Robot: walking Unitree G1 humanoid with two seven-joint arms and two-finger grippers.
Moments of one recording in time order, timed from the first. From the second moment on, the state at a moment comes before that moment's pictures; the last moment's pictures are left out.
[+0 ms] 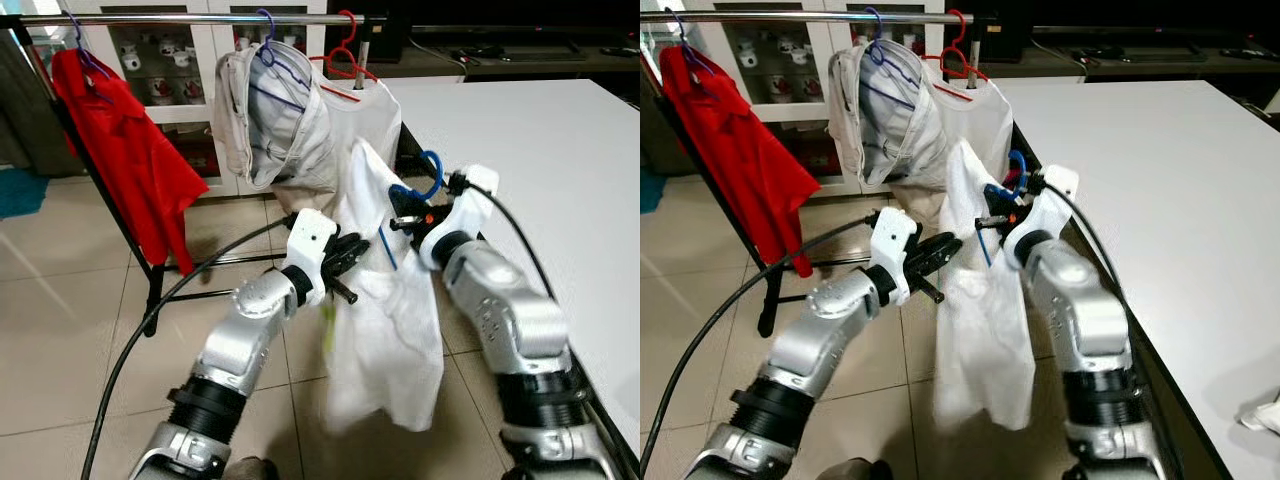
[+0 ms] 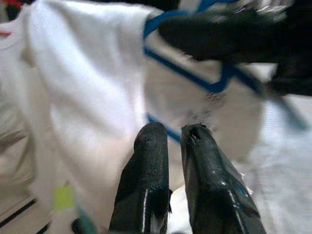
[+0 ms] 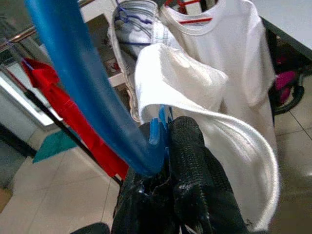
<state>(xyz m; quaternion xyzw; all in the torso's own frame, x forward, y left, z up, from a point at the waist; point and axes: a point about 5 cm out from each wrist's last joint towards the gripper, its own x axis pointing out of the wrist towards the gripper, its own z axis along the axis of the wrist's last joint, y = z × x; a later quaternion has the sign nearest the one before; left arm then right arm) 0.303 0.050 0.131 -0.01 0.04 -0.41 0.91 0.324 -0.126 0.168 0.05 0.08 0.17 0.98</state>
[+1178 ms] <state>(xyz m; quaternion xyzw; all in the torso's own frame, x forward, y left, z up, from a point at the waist) 0.295 0.227 0.180 0.20 0.09 -0.51 0.83 0.298 -0.159 0.203 -0.11 0.12 0.56 0.81</state>
